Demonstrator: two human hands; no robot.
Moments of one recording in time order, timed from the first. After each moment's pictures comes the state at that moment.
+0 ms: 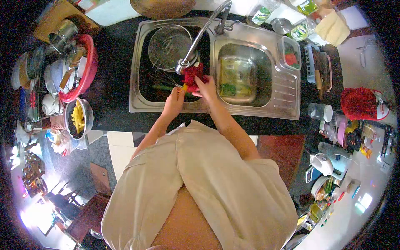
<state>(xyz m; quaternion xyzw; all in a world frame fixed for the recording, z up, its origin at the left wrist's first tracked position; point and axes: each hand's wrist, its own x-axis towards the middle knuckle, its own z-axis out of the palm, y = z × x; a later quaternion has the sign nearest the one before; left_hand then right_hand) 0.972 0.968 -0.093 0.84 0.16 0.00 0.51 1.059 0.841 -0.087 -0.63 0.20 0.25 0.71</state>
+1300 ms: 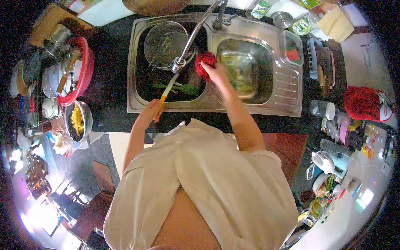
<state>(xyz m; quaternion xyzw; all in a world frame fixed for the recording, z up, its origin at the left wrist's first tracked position) 0.934 1.045 -0.068 0.63 0.25 -0.28 0.68 1.117 0.804 -0.073 -0.77 0.06 0.20 0.61</state>
